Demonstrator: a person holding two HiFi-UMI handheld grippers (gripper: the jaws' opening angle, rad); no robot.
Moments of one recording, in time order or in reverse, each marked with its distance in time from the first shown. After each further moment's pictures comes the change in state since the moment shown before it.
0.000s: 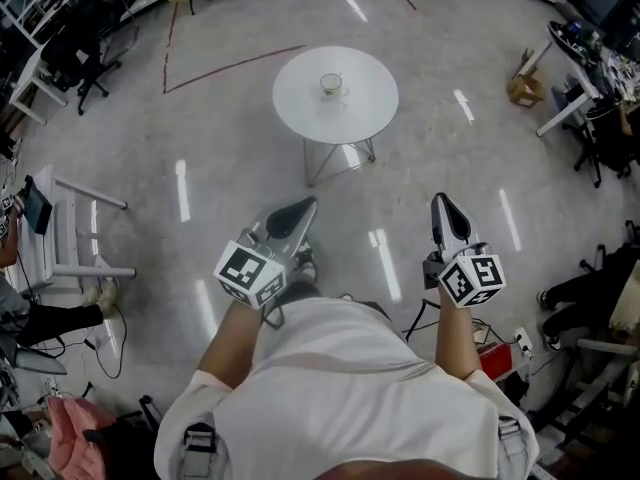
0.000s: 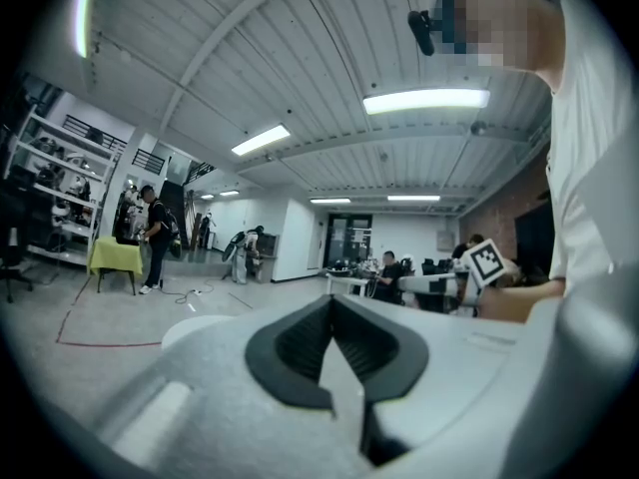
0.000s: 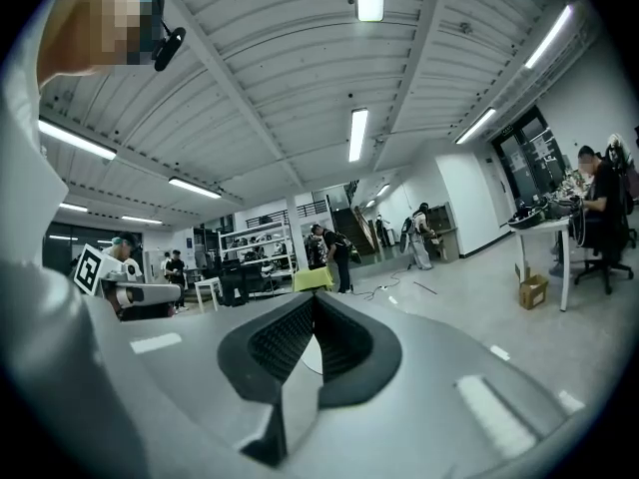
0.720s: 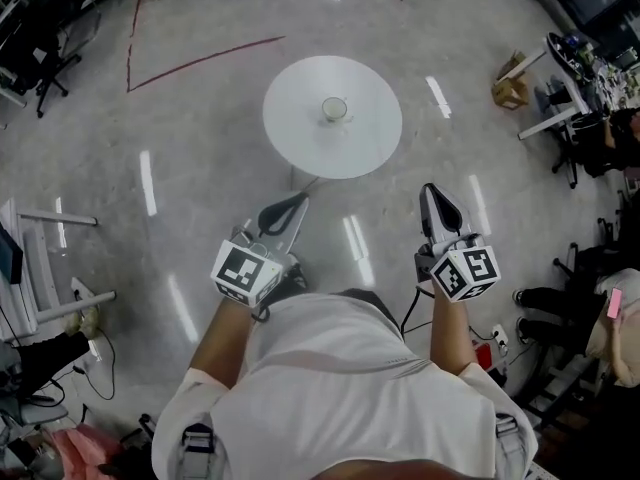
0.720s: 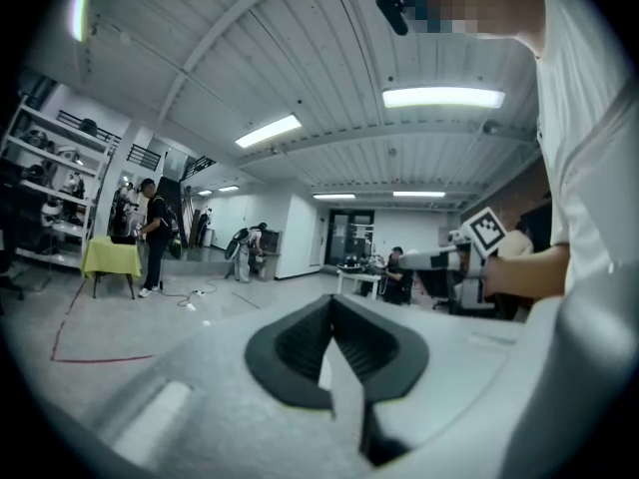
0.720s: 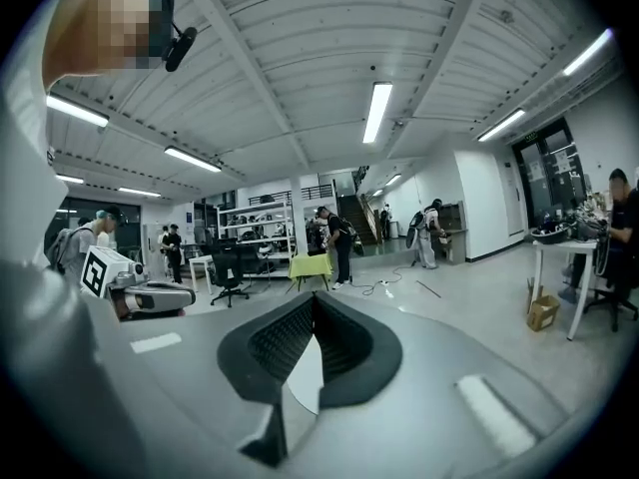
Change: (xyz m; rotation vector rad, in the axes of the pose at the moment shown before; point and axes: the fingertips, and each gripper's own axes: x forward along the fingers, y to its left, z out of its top) left arm 0.079 0.271 0.011 0.012 0.022 -0.025; right arm 0.284 0.023 0.028 -0.099 0.101 -0.005
